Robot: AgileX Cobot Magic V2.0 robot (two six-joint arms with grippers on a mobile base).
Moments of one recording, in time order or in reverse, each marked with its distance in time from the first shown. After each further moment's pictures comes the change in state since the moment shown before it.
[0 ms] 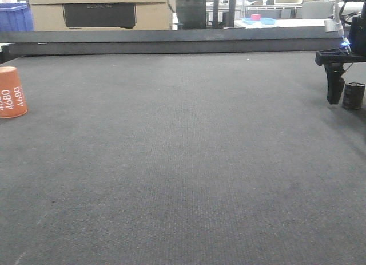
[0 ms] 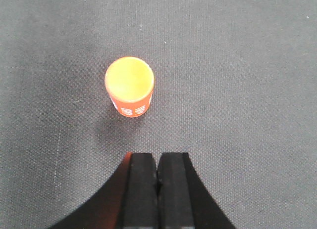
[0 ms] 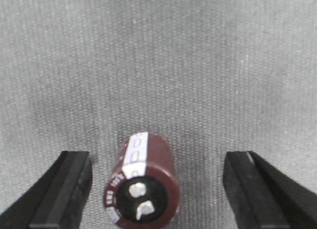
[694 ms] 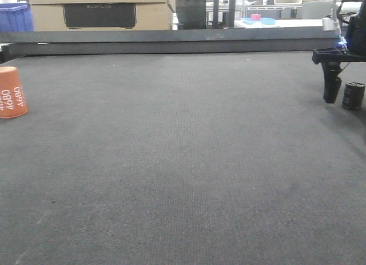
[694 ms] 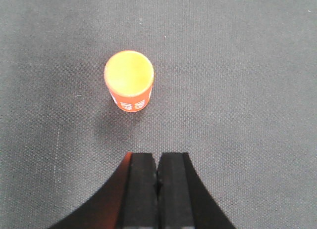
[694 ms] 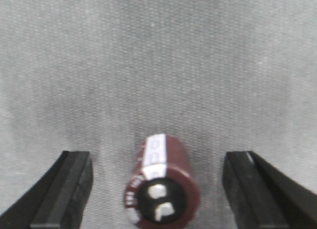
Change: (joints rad) left arm 0.000 0.000 0.000 -0.002 0.016 0.000; right arm 0.000 0.000 0.000 0.017 -0.006 0.000
